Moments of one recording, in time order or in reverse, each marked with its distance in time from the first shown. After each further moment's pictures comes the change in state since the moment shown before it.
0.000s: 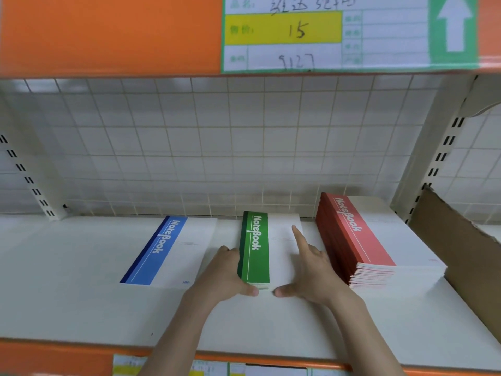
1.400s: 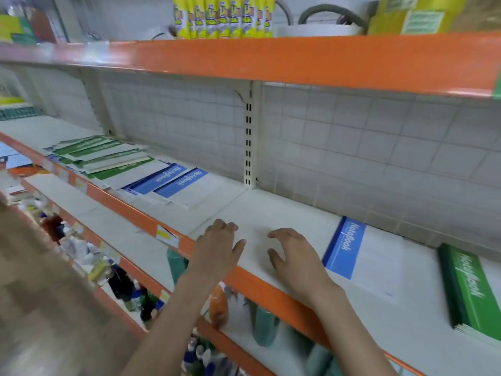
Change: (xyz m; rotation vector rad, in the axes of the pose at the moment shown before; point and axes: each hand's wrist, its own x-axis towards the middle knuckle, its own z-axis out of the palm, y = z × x) left_hand -0.185 -0.240 -0.179 0.298 0.527 -0.382; right_hand -0.006 -0.305 0.209 -0.169 -0.033 -0.687
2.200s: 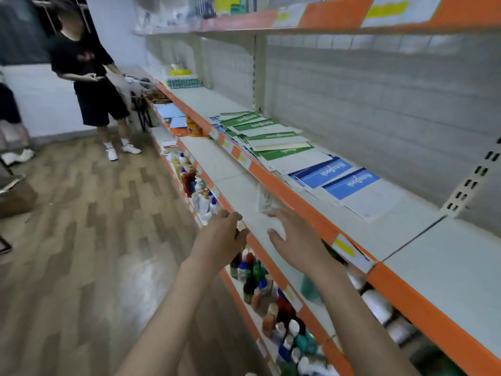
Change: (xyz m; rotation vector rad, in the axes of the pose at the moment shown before) left_hand -0.067 -0.316 -0.092 0.015 0.087 -0.463; right_hand 0.136 -0.270 0.196 0.163 -0.284 -0.393
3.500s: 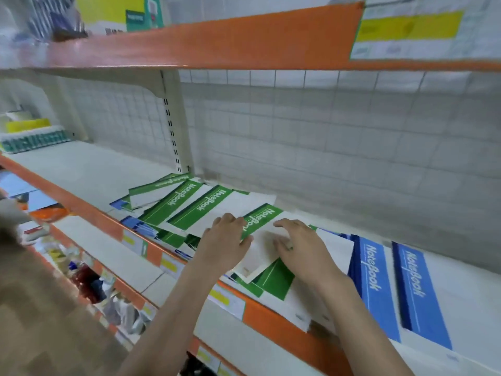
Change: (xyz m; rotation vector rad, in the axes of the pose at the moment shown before) left_hand 0.443 -0.037 0.002 0.034 -0.146 0.532; right_hand 0.342 0.089 -0.005 -0.121 0.350 0.423
